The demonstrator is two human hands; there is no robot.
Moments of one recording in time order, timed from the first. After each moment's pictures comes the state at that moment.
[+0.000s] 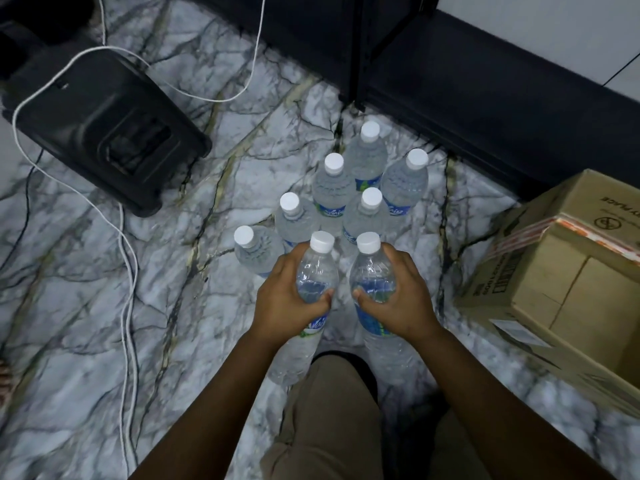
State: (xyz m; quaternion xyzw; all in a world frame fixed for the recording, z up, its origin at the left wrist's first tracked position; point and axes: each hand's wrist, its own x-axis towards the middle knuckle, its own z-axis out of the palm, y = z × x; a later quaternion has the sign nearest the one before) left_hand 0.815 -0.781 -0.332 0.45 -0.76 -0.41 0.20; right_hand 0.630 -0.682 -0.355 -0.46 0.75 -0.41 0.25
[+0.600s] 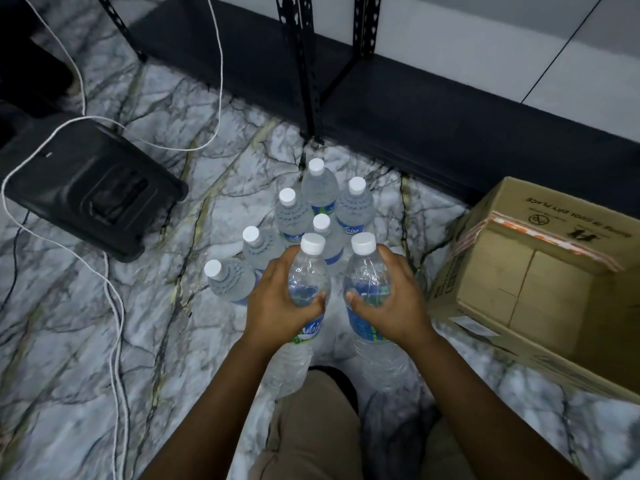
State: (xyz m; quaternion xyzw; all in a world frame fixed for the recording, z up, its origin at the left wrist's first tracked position) left_hand 0.763 -0.763 -0.268 0.43 -0.79 -0.39 0.20; right_hand 0.593 -0.648 -0.292 -0.41 0.76 -0.45 0.22
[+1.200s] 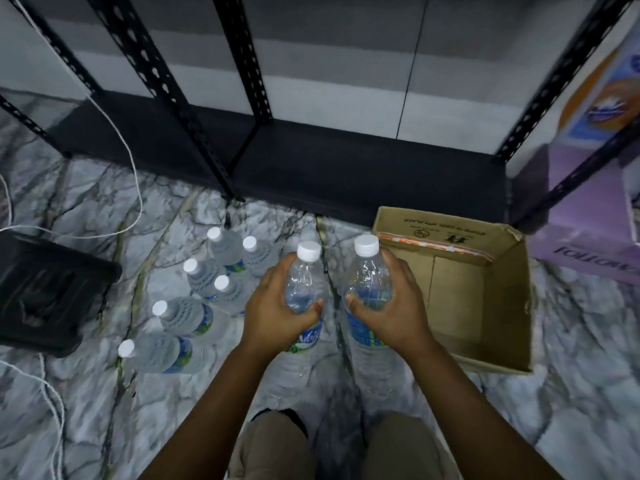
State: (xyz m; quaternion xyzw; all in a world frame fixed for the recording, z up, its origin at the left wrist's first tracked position) left_hand 0.601 -0.686 -0.193 0.32 -0.84 -0.40 0.17; right_hand 0.464 -0.535 -0.205 -0.31 0.79 -0.51 0.13
